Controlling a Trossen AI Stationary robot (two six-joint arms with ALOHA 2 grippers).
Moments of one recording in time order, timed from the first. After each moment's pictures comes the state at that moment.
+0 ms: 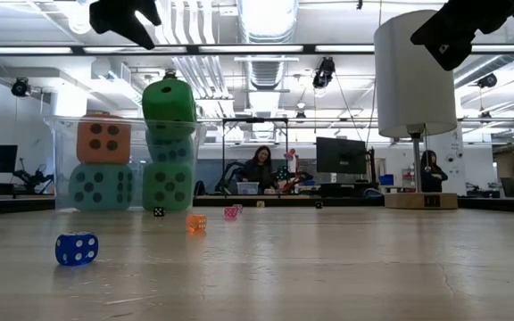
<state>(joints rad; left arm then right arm) -0.20 1.20 1.22 -0.98 -0.40 -0.60 0.29 0.68 0.62 -0.41 0.28 0.38</state>
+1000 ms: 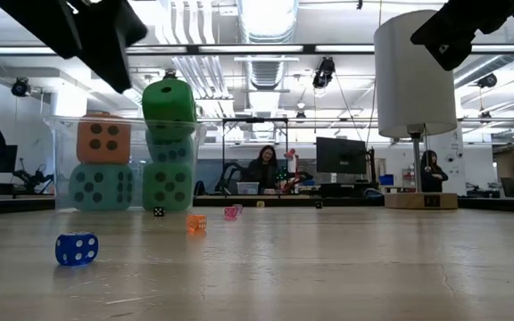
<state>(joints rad) -0.59 1.63 1.17 -0.65 -0.26 -0.50 0.29 0.68 0.62 -0.41 0.28 0.39</state>
